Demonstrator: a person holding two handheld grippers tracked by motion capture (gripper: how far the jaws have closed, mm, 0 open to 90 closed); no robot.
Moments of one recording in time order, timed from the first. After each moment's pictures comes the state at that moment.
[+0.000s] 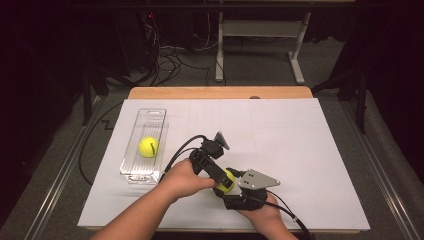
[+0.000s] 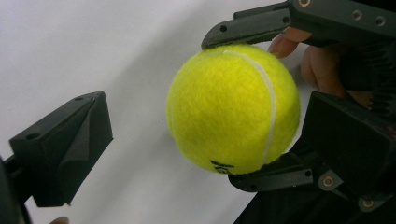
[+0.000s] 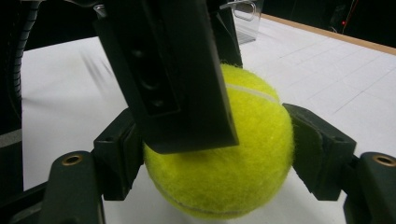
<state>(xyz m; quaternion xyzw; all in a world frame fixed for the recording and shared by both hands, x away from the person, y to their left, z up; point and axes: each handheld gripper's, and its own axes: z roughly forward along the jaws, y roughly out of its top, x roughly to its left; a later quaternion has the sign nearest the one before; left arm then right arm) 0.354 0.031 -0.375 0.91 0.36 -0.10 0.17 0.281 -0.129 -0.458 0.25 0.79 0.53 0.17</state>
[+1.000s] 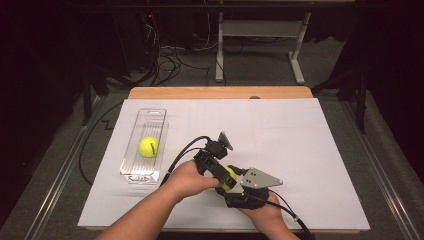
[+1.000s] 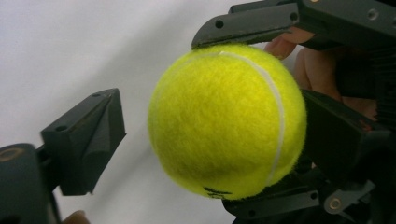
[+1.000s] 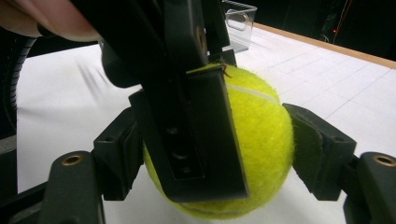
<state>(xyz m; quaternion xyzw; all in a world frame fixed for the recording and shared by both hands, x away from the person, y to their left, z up) 0.358 0.023 -0.382 0.91 0.36 -0.13 0.18 0.282 -0.133 -0.453 0.25 0.78 0.54 0.19</state>
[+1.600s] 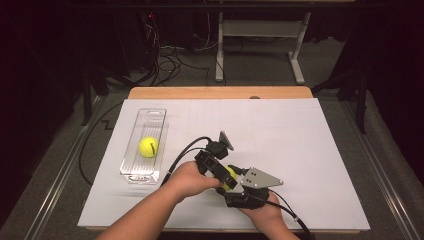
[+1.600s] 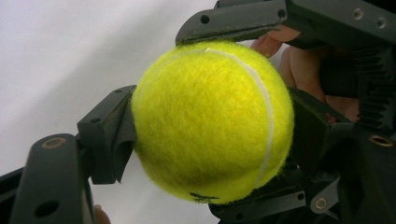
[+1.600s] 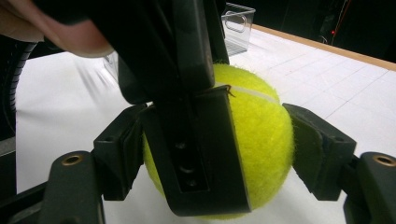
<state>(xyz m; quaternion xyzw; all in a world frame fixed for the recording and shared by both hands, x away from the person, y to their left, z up) 0.359 0.022 -0.384 0.90 0.36 -0.16 0.18 0.282 -0.132 -0.452 0.25 0.78 0.54 0.19</state>
